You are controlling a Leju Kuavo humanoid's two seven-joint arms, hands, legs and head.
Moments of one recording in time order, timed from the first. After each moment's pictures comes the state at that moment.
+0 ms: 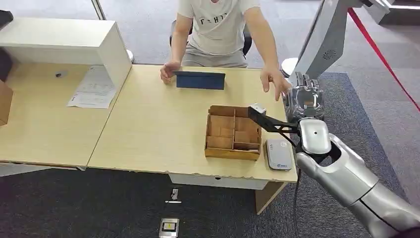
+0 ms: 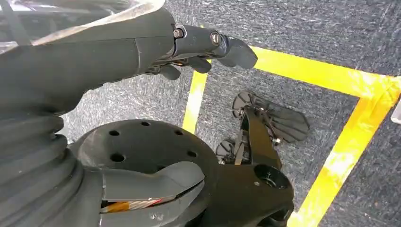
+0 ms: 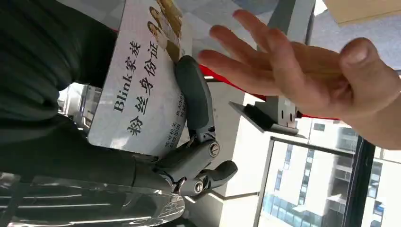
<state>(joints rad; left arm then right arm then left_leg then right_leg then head) -0.08 -0.02 -0.95 -0.26 1.51 0.38 -0.20 -0.89 -0.42 0.99 -1.17 0.96 0.05 0.69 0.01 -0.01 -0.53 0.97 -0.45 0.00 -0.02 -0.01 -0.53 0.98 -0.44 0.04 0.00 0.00</state>
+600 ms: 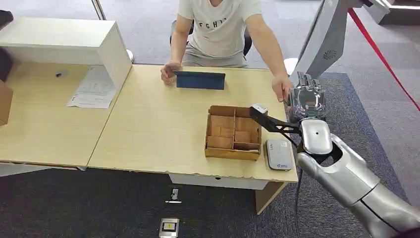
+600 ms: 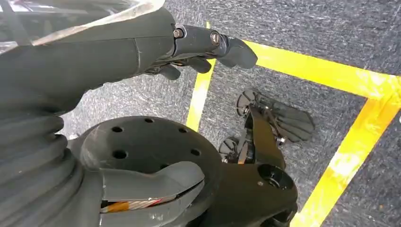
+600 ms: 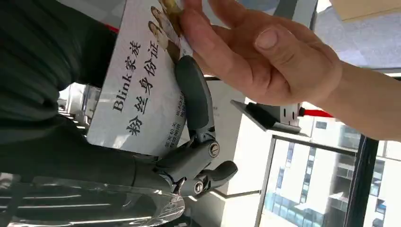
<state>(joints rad) -0.08 -0.03 -0.95 -0.26 1.54 0.40 -0.19 -0.88 -0.42 0.98 -1.16 0.98 0.04 0.68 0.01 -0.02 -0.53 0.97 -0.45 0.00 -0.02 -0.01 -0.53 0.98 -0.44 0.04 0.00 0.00</state>
